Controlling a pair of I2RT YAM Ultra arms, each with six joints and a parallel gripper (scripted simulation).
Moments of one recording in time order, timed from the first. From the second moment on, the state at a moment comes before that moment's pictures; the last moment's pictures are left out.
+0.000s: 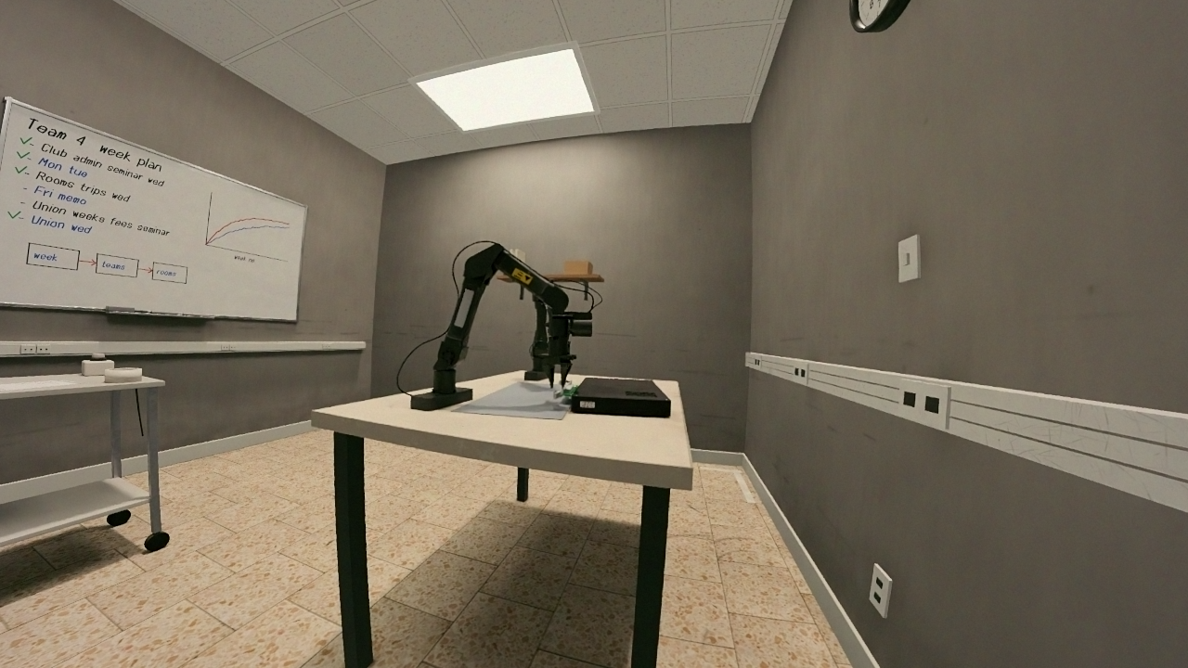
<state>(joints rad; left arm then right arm) -0.99 1.45 1.18 -0.84 -0.19 -0.72 0.35 1.83 1.25 -0.97 -0.01 -1.33</state>
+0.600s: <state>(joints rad) -0.93 1.97 1.40 -1.00 -0.03 -1.09 0.35 1.83 1.25 -0.97 0.00 -1.33</state>
